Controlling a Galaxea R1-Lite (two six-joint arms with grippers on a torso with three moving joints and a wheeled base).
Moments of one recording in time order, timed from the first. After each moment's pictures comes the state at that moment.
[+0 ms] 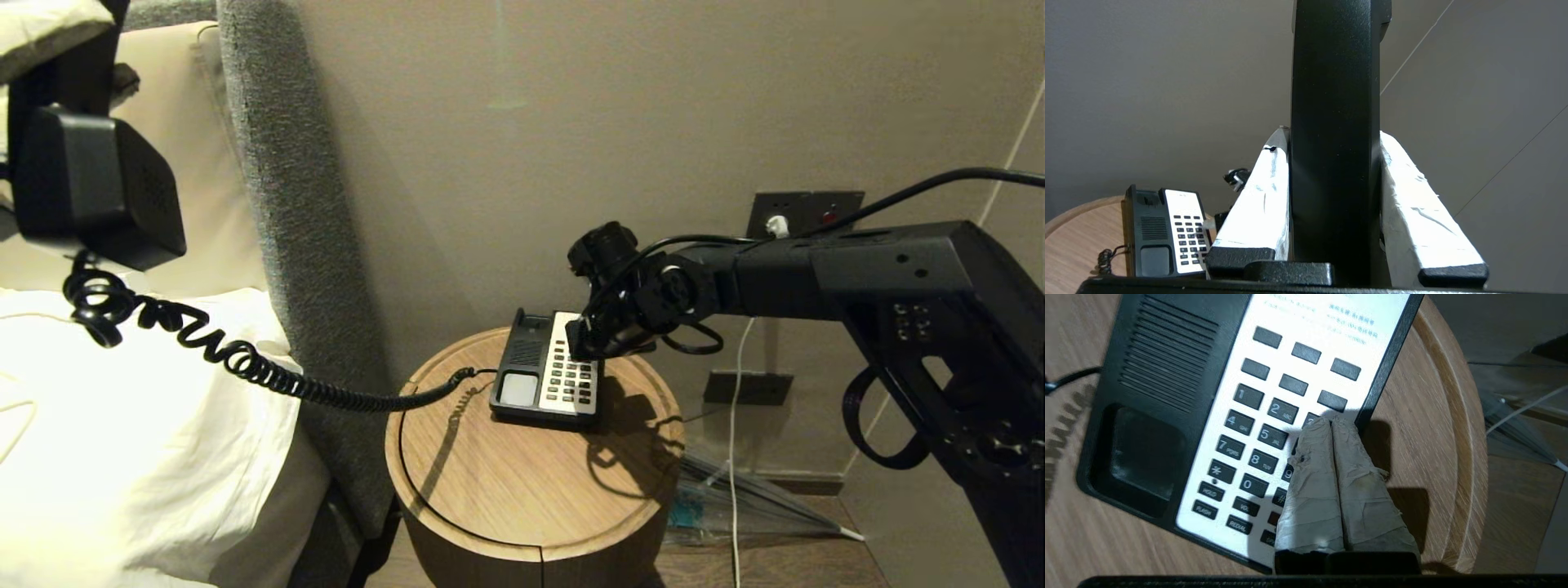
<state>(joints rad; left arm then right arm) -0.10 1.06 -0.85 -0.62 -0.52 -0.83 0.58 2.36 -1.92 0.45 -0.22 0.30</state>
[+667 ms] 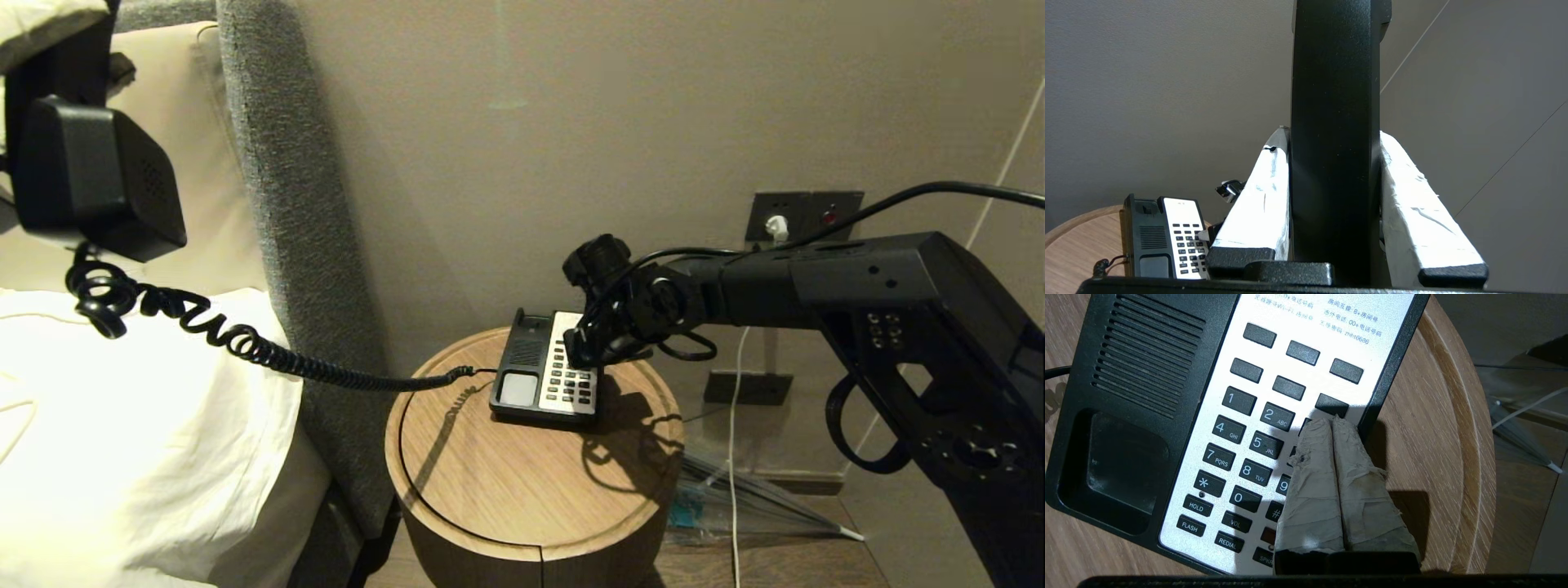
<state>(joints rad) -0.10 1.07 -0.84 -0.66 -0.52 -0.83 0.57 2.39 -1.92 0.44 -0.23 0.29</state>
